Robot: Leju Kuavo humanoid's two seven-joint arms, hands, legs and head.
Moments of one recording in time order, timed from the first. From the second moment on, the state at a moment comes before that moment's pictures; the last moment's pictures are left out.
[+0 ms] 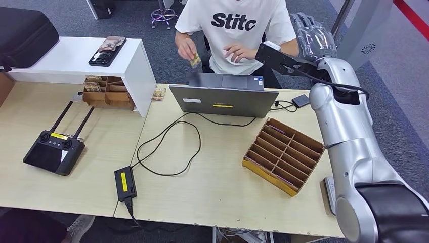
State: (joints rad) left arm -0.19 -0.09 -1.53 -0.07 1.22 0.09 -0.02; right arm -1.08 0.05 0.04 -0.72 1.30 -0.03 -0.08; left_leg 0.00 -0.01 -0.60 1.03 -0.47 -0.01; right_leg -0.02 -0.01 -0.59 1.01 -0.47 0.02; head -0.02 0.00
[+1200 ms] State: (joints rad) left arm -0.19 -0.09 -1.53 -0.07 1.26 0.10 -0.02; right arm -0.83 0.06 0.05 -1.23 1.16 -0.01 -0.16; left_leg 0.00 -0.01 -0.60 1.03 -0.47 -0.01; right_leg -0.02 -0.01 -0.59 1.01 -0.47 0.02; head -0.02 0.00
